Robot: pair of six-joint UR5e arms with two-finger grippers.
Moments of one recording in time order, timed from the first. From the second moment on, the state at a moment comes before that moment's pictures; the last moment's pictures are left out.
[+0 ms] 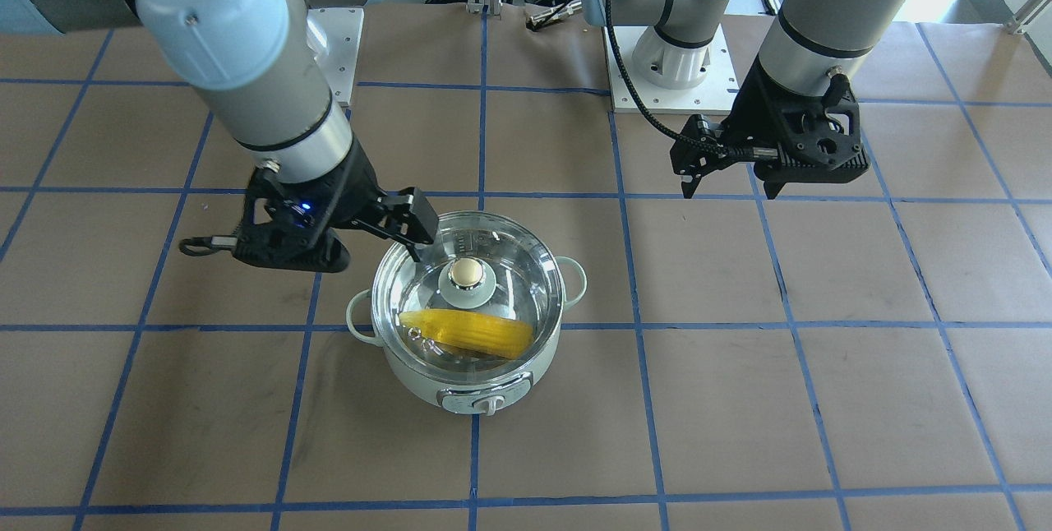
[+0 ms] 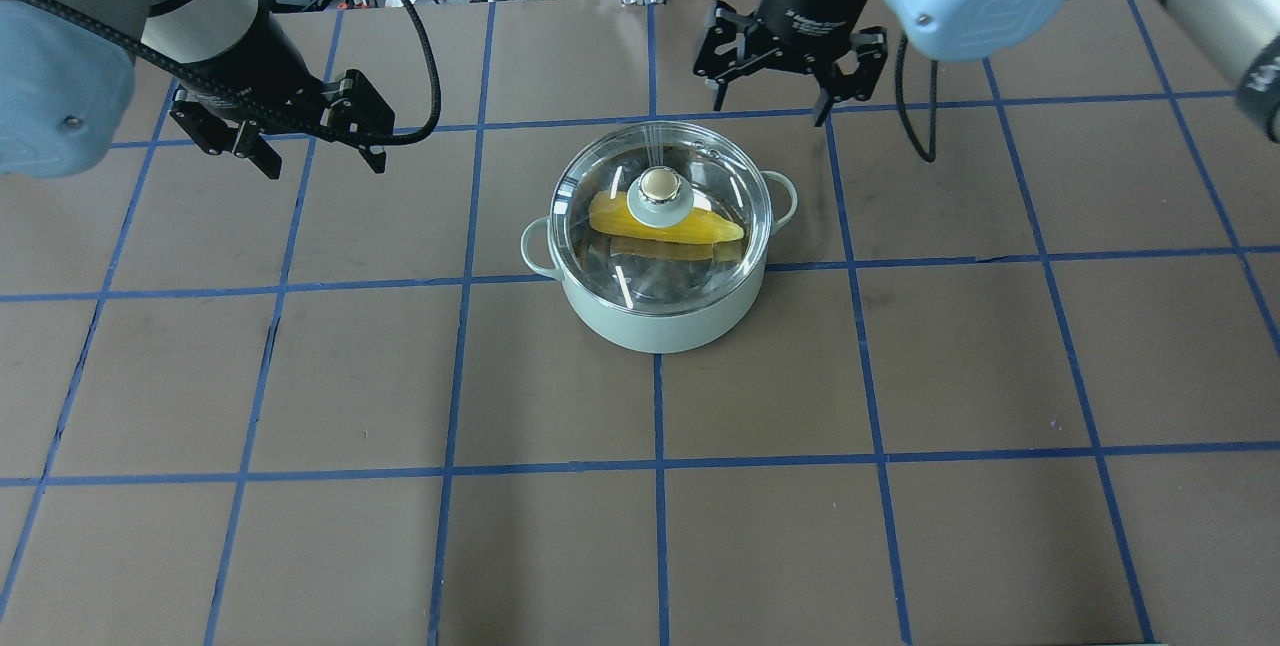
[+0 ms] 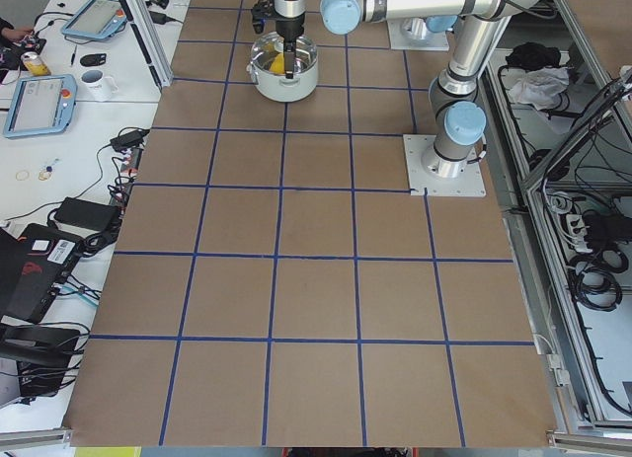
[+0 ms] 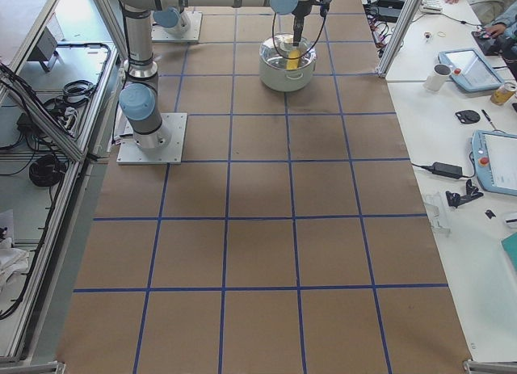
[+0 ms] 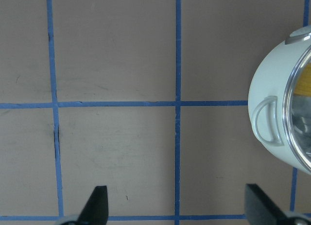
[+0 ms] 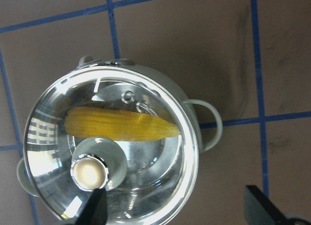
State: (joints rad) left arm -1.52 -1.59 -1.62 -1.46 1.57 0.04; right arm 1.71 -1.34 1.42 -1.69 -1.44 0.27
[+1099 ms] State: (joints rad) left arm -1.52 -1.59 -1.62 -1.46 1.57 0.04; right arm 1.60 -1.56 1.46 -1.49 -1.63 0.02
